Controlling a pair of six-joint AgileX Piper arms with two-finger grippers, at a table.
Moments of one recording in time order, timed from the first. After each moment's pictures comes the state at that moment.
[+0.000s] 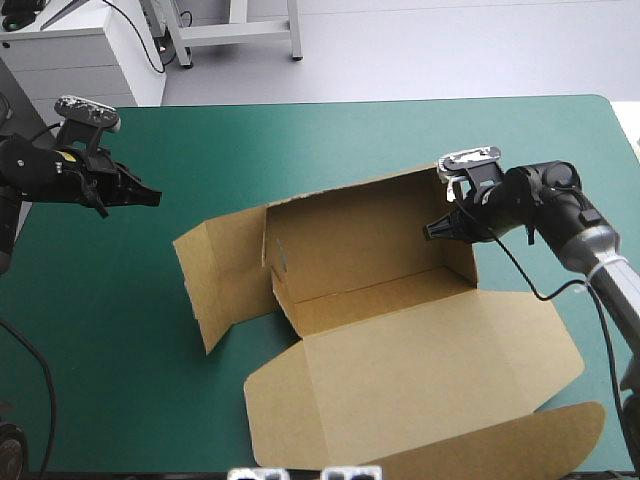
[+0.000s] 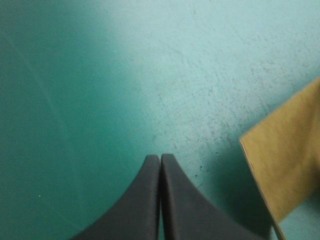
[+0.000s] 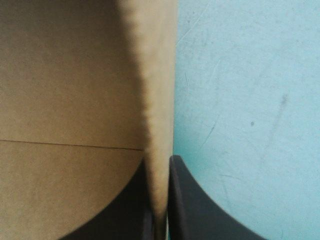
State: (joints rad) left arm 0.07 1.40 -1.52 -0.29 1.10 0.51; right arm 0.23 1.52 -1.32 0.07 0.93 -0.08
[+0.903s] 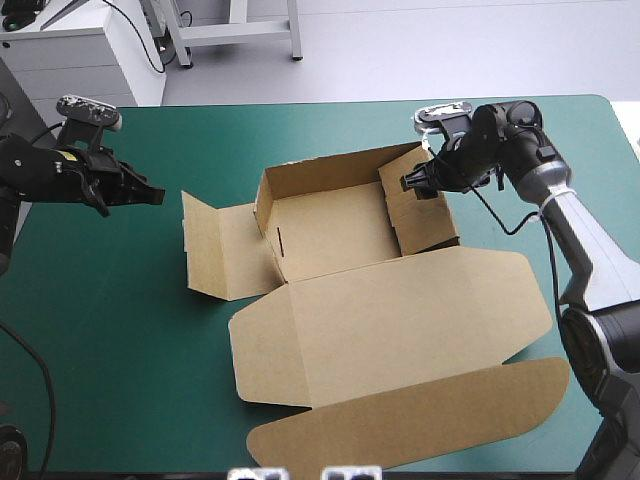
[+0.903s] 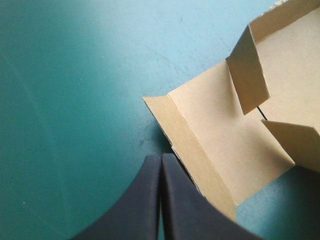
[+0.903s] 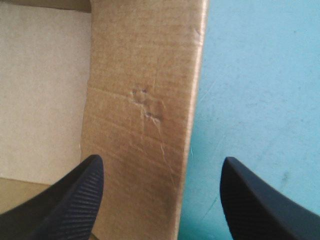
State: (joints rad) left arm 0.07 1.40 -1.52 -0.34 1.10 0.51; right arm 0.23 1.83 -1.79 0.10 1.12 -0.09
